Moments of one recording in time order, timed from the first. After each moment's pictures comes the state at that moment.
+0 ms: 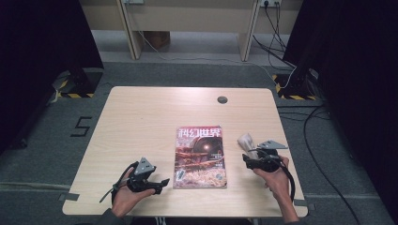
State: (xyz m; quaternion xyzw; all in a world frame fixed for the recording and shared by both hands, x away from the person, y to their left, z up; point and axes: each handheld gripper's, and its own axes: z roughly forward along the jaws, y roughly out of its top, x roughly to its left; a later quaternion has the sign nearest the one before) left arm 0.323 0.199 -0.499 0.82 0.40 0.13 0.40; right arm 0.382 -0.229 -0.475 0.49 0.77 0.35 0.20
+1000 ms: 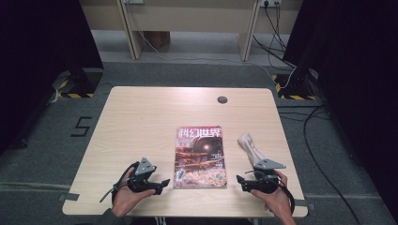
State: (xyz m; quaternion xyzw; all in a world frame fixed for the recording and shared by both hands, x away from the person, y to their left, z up) left arm 0.322 0.197 -0.499 0.82 0.39 0.13 0.39; right arm 0.326 -0.219 -0.489 0.46 0.80 0.36 0.16
